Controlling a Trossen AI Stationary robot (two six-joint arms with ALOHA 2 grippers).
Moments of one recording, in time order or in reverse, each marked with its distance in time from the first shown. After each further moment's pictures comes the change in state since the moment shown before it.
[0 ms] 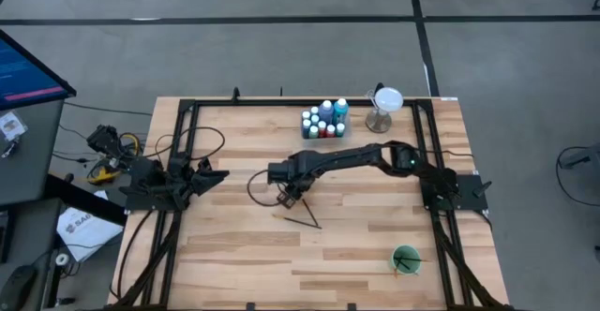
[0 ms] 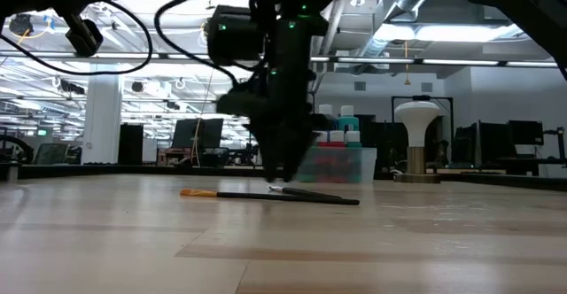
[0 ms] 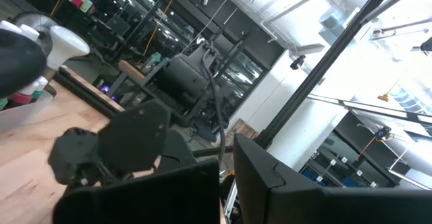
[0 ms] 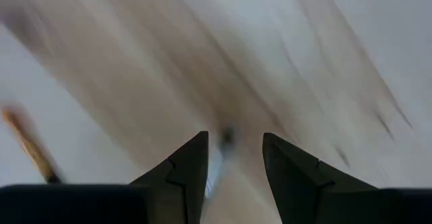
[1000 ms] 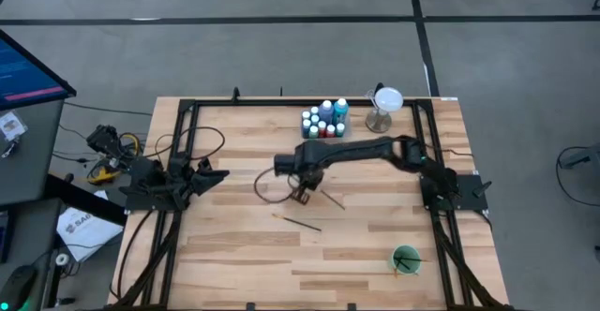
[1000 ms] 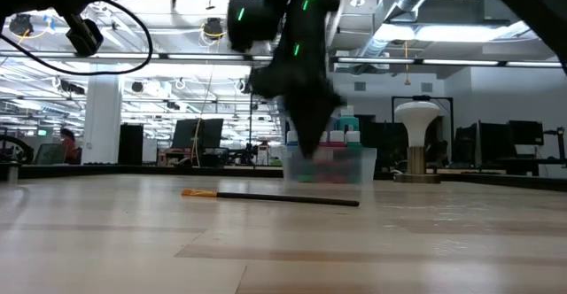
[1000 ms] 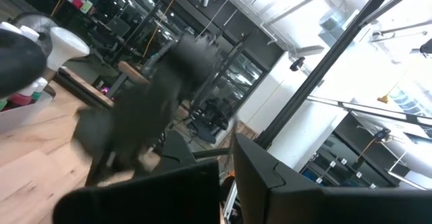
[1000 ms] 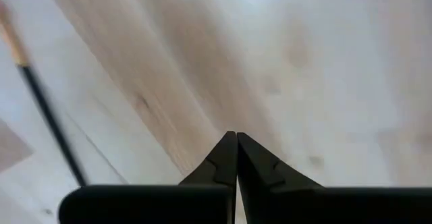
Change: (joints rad) left arm 0.002 0.006 0.000 0.011 -0.002 0.000; right arm -0.018 -0.065 0.003 -0.179 -0.043 -0.189
